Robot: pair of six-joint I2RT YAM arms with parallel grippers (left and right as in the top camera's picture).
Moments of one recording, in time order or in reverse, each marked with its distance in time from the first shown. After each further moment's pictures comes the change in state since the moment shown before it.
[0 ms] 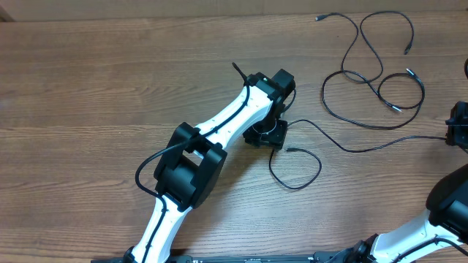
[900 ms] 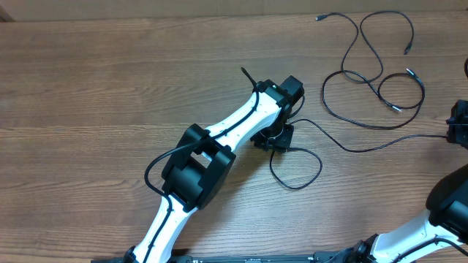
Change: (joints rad) left arm -0.045 0.040 0.000 0.056 -0.022 -0.037; right arm 0.000 -0.001 0.000 0.025 0.000 -0.034
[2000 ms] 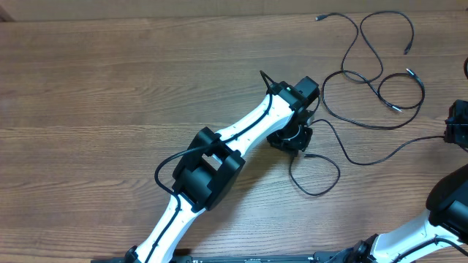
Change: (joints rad) left arm -0.063 0.058 0.122 0.013 0.172 0.089; right arm 0.000 0.000 0.000 -0.010 -0.038 -0.030
